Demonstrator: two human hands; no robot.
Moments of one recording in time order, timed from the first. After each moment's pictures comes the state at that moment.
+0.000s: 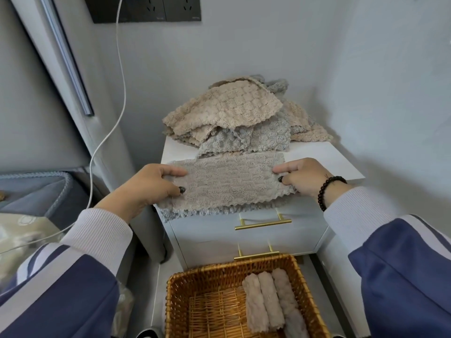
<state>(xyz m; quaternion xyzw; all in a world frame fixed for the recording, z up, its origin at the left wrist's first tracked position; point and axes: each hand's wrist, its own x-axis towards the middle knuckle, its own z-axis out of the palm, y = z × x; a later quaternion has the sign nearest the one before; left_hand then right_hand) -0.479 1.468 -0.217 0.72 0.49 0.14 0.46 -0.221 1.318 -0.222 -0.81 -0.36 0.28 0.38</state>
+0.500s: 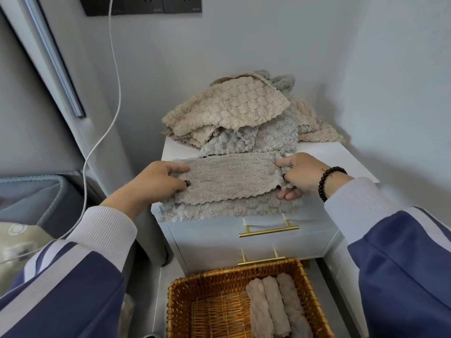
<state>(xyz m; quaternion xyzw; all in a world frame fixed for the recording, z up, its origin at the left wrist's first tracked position) -0.461 1.486 -0.219 0.75 0.48 0.12 0.43 -0.211 1.355 -0.225 -0.80 -0.33 0.37 0.33</state>
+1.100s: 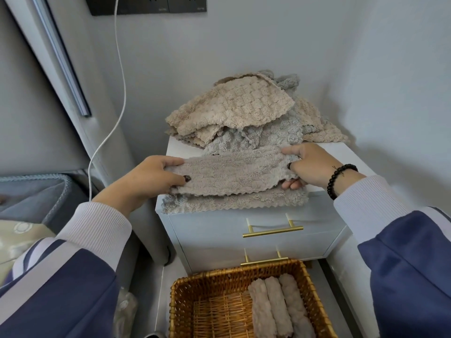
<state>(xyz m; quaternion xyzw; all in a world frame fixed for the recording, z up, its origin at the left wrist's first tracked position) -0.471 1.492 -0.210 0.72 0.48 0.14 0.48 -0.212 1.351 -0.210 -0.79 -0.37 0.31 0.37</state>
